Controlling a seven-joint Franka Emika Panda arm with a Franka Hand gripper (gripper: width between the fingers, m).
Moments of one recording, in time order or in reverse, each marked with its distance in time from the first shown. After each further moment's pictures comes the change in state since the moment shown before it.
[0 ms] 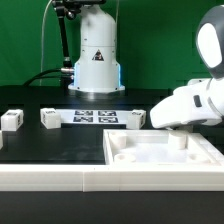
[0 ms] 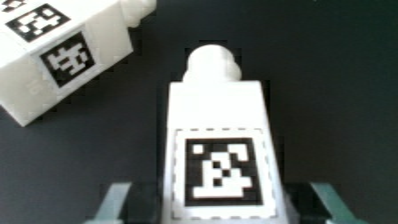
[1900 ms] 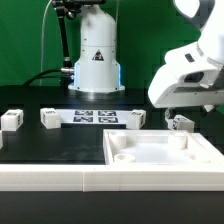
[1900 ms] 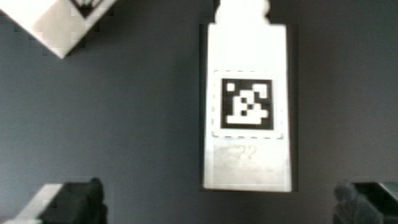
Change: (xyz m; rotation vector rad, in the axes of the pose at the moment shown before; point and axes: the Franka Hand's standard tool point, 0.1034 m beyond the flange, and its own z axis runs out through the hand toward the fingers) arm -0.010 0.008 -0.039 0.021 0.397 0.021
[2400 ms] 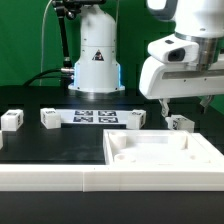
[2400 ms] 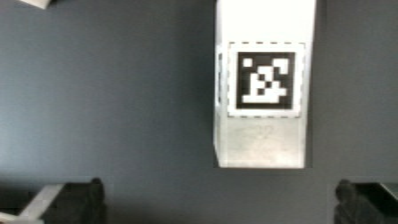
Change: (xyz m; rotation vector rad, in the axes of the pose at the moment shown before) arm -0.004 0.006 -0.006 0.019 0.315 0.007
